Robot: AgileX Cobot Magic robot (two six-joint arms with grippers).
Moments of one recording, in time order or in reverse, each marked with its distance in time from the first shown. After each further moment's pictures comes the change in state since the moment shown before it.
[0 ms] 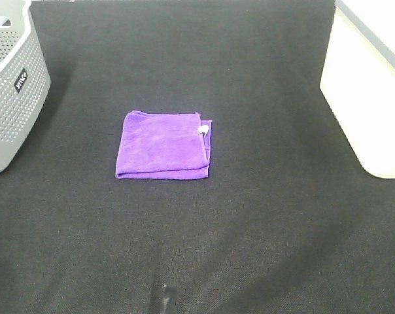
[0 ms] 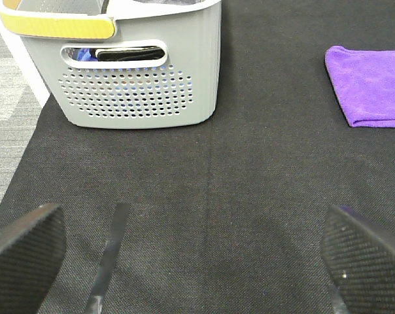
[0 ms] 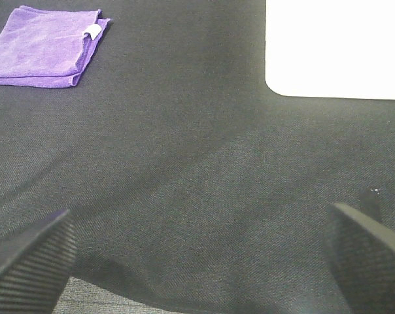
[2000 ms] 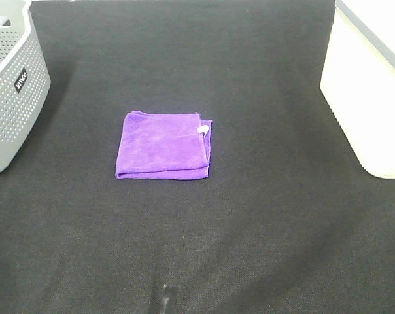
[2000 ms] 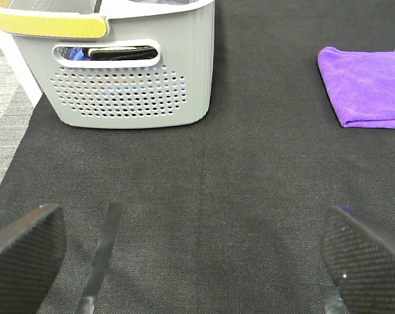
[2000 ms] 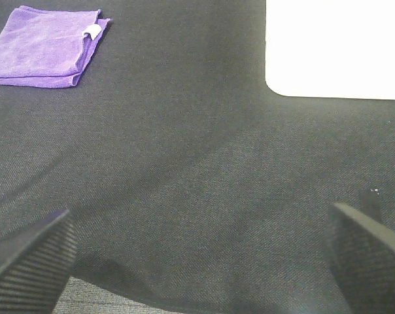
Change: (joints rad) left arm 0.000 0.000 0.000 0.000 0.000 0.000; right arm 0.000 0.000 0.000 0.000 0.000 0.000
